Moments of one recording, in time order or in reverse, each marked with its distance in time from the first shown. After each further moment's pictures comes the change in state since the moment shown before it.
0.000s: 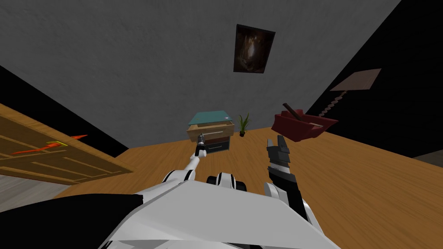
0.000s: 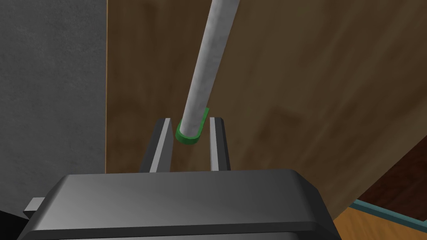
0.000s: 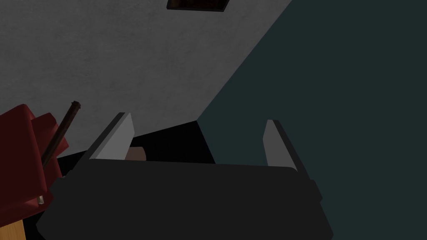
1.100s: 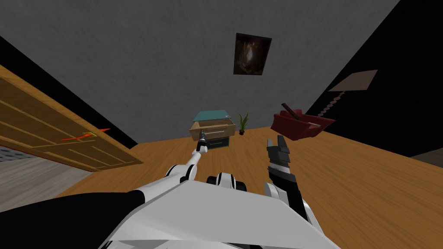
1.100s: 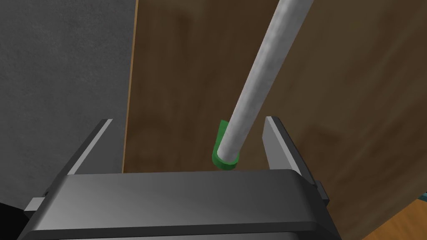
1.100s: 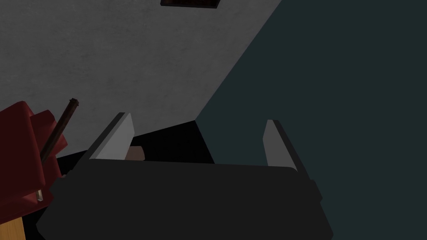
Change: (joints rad) left arm -0.094 0.012 0.012 0.031 0.002 0.077 -0.013; right arm 0.000 0.000 0.000 0.000 0.000 0.000 0.000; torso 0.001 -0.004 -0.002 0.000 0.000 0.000
